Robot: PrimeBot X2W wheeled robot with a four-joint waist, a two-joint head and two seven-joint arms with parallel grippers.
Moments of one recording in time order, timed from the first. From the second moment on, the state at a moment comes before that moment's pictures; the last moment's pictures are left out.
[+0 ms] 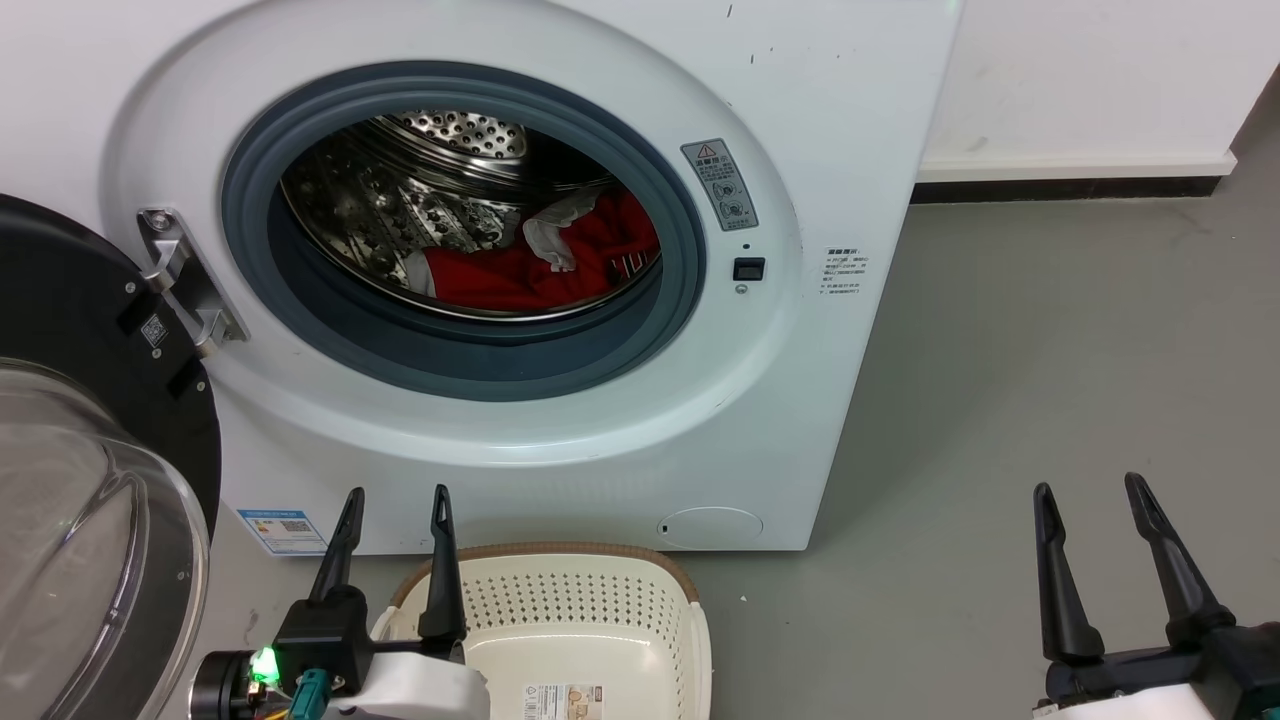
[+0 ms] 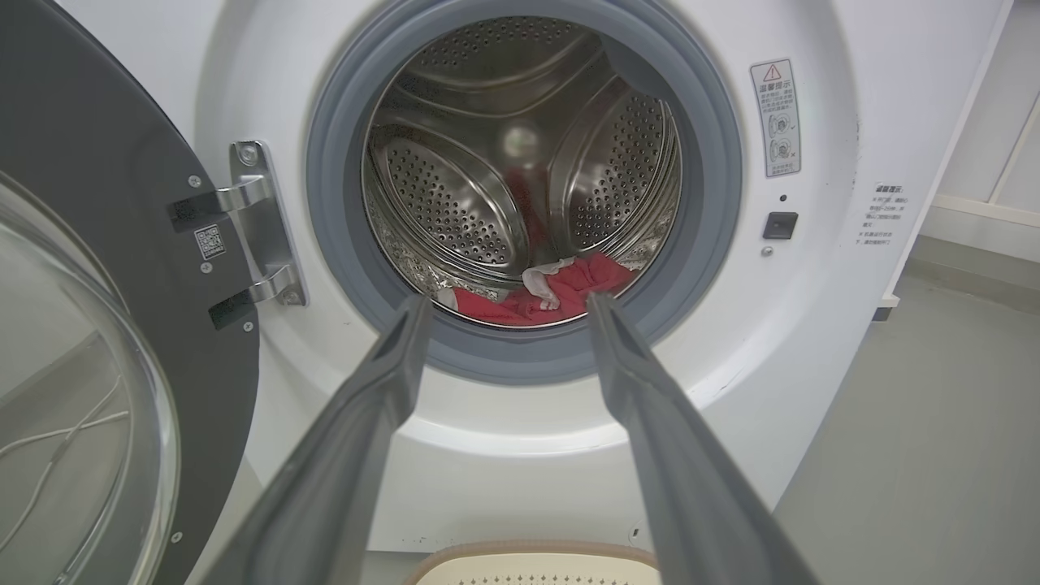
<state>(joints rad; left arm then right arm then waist) 0.02 0.05 -0.09 0.07 -0.07 0.08 -0.26 0.14 -0.05 -0.05 -0.13 0.01 0.13 -0.26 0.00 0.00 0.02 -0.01</state>
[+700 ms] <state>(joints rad) -0.12 0.06 -0.01 0.20 -0.08 0.00 -0.26 0.08 -0.05 -0.03 -0.15 0.04 0.13 -0.26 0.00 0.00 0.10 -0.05</state>
